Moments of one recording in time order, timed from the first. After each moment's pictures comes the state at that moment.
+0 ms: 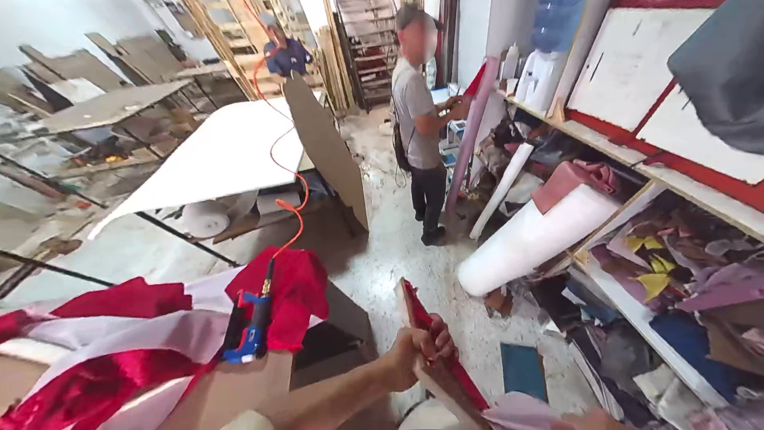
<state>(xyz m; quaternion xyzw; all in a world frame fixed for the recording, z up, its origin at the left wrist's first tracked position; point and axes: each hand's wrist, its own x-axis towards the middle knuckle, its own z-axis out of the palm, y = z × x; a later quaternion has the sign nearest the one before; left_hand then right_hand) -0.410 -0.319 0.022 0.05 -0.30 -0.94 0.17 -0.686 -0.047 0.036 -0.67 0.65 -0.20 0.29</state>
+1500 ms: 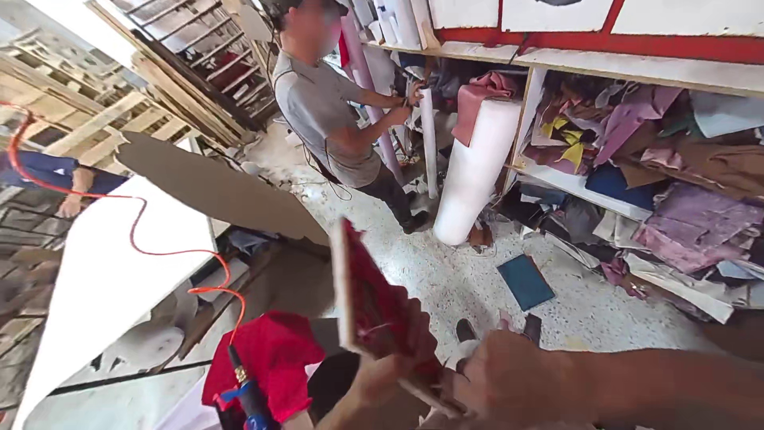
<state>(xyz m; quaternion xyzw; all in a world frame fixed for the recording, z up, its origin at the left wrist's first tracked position) -0.444 -0.285 0.098 -0.02 -0.48 -0.86 0.17 -0.588 -0.103 0.091 -0.79 0.54 -0.28 0.01</state>
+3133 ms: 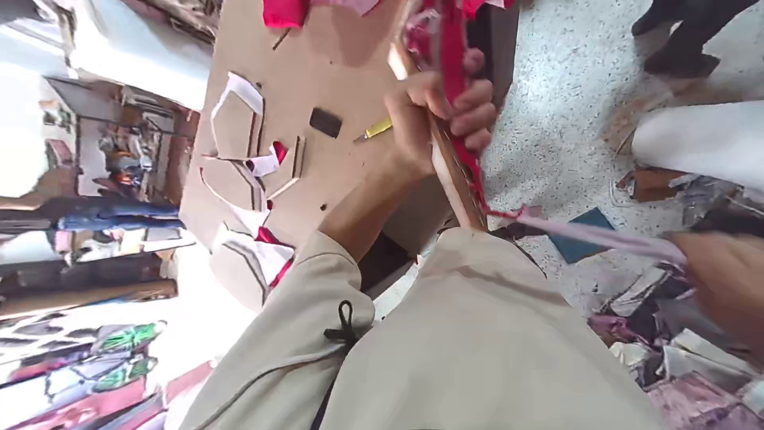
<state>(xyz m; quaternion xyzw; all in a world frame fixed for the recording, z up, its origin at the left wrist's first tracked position) -0.253 -0.118 0.076 0.13 -0.15 -0.81 0.55 -0.661 -0.091 0.071 -0.94 0.32 -0.01 0.14</state>
